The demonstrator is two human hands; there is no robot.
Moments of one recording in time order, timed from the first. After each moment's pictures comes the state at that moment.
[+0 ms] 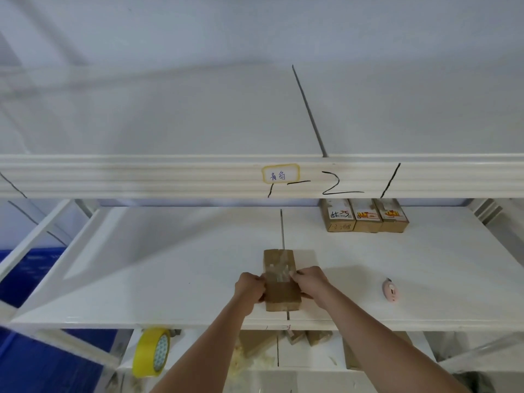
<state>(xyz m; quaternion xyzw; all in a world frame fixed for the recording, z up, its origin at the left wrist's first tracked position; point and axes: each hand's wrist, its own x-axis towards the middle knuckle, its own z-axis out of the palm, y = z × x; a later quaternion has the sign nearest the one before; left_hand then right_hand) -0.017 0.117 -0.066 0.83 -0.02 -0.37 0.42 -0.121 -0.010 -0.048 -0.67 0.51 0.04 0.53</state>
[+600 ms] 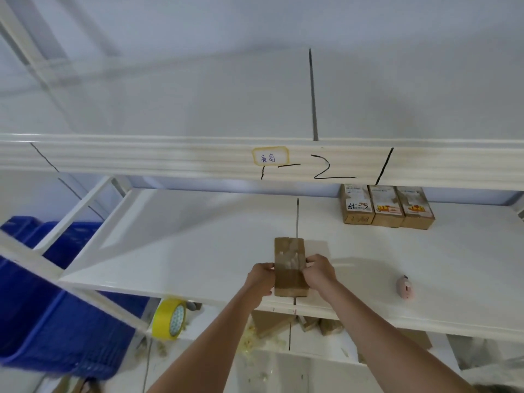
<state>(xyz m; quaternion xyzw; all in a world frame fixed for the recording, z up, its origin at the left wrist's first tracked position) -0.046 0.128 -0.047 0.80 -0.02 -0.41 0.43 -0.129 -0.001 -0.042 -0.76 0.47 0.02 0.45</state>
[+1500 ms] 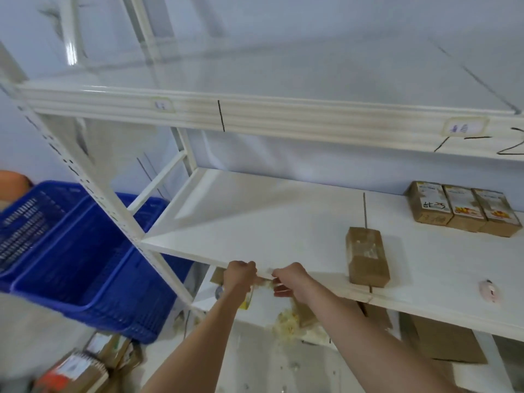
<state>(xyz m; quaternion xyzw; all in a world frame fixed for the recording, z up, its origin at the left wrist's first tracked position) 0.030 0.355 -0.061 0.82 0.11 -0.24 0.50 -0.031 0.226 -0.052 -0.63 0.42 0.14 0.63</state>
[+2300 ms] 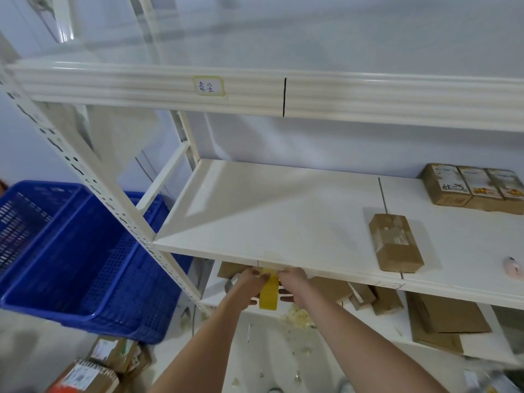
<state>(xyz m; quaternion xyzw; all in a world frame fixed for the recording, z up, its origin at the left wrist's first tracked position) 0.075 0.417 -0.092 0.81 0.03 -0.45 0.38 0.007 0.304 -0.091 -0.59 0.49 0.12 0.64</state>
